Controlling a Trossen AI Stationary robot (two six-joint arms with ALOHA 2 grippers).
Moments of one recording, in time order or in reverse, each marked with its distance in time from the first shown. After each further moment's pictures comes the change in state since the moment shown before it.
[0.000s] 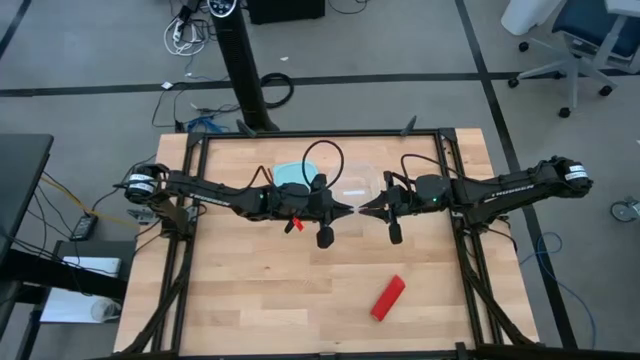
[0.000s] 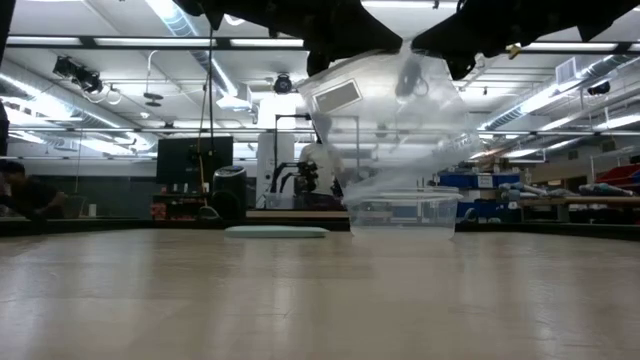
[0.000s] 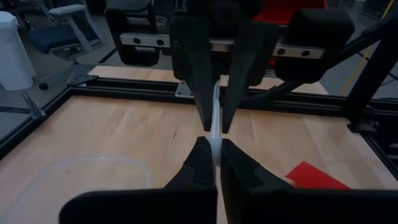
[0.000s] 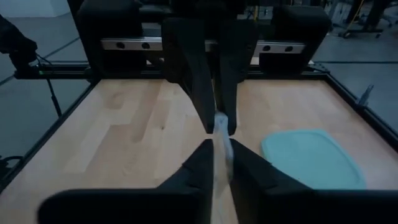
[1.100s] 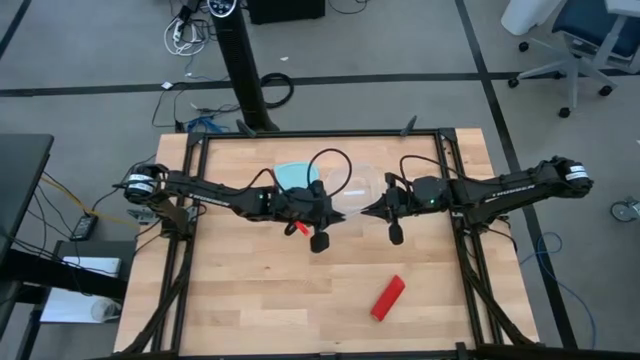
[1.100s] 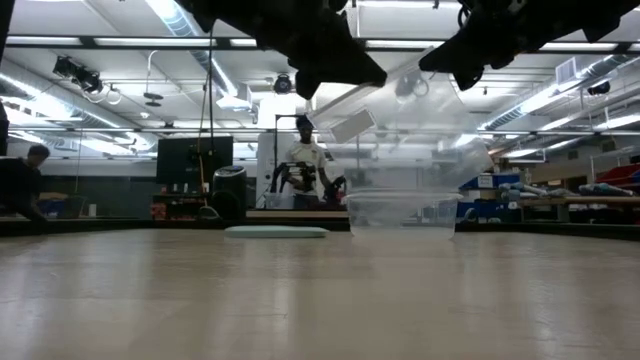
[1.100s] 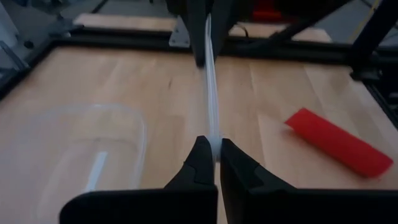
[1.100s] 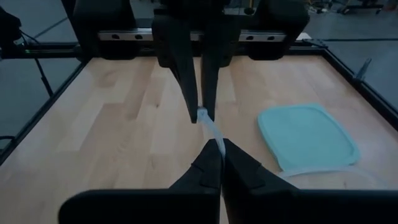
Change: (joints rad) left arm -0.012 -0.001 0.002 -0.227 0.038 -0.026; right arm -0.004 -0.016 -0.001 -0.102 0.023 0.022
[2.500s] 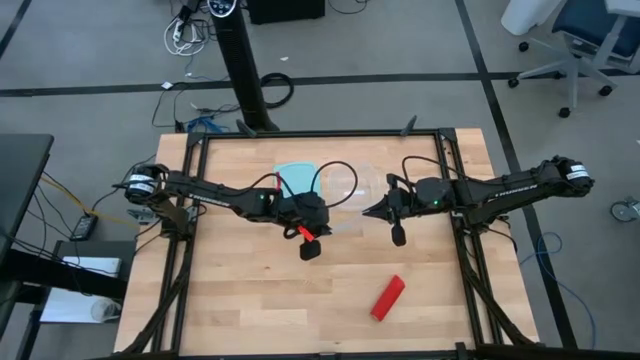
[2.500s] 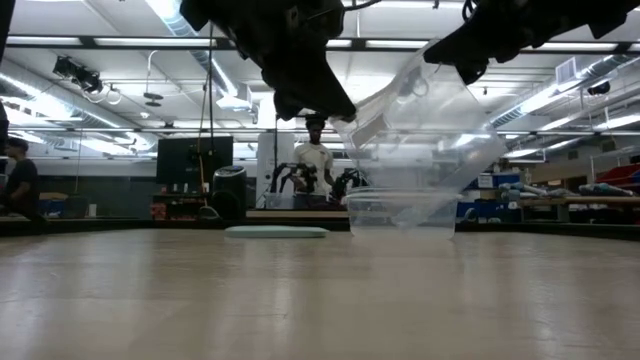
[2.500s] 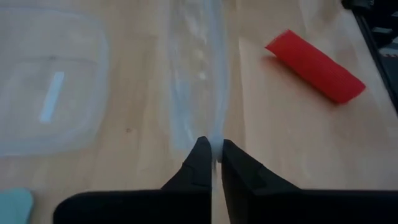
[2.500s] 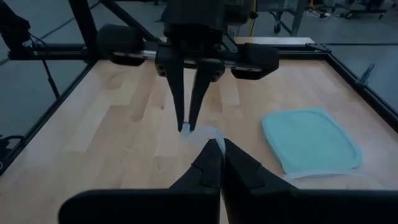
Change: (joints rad) left arm -0.004 0.004 0.036 -0.264 0.100 -0.071; right arm 0.027 -0.018 0.000 -0.007 0.009 -0.001
